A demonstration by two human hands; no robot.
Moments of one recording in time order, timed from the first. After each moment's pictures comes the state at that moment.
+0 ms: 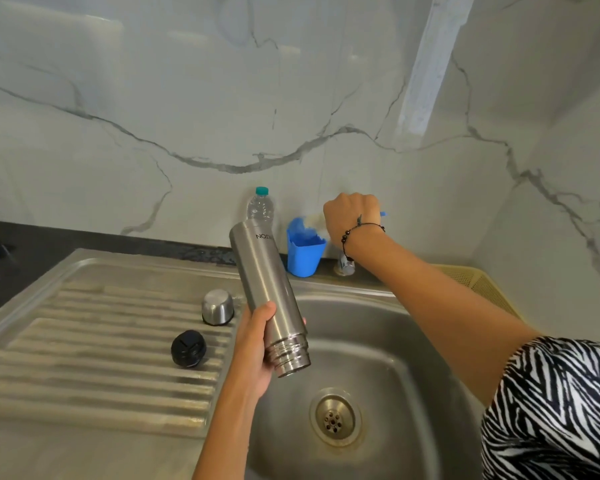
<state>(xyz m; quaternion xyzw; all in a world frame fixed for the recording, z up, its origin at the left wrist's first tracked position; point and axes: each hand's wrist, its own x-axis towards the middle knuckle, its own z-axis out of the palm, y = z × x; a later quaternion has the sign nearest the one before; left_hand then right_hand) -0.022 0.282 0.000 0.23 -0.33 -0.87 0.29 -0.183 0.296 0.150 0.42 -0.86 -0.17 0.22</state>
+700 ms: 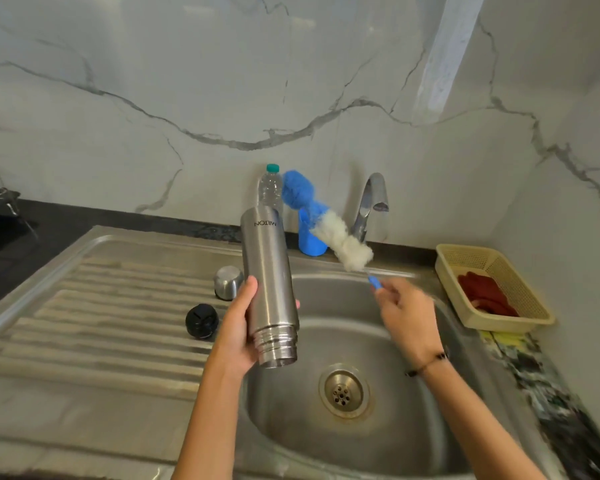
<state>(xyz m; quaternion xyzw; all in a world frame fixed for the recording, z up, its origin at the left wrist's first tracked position) 0.004 0.262 -0.011 0.22 -0.30 -0.90 0.25 -0.148 0.423 0.041 0.31 -0.87 0.38 -0.02</state>
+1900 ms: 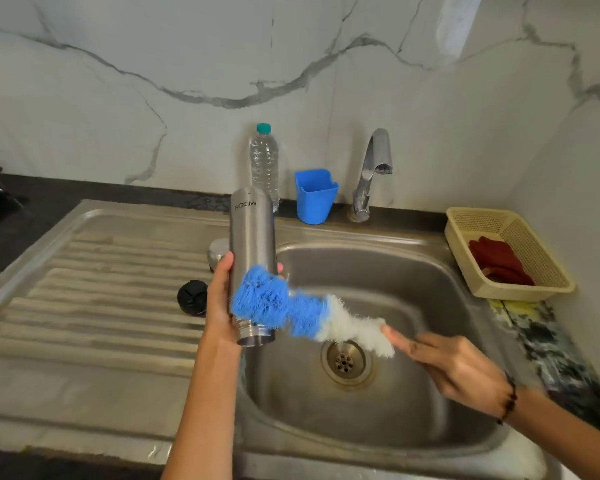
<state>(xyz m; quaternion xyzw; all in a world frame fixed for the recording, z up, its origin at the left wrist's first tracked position) -0.003 0.253 -0.030 0.20 -0.25 -0.92 0.23 -0.202 0.519 -0.040 0.71 -0.69 0.16 0.02</state>
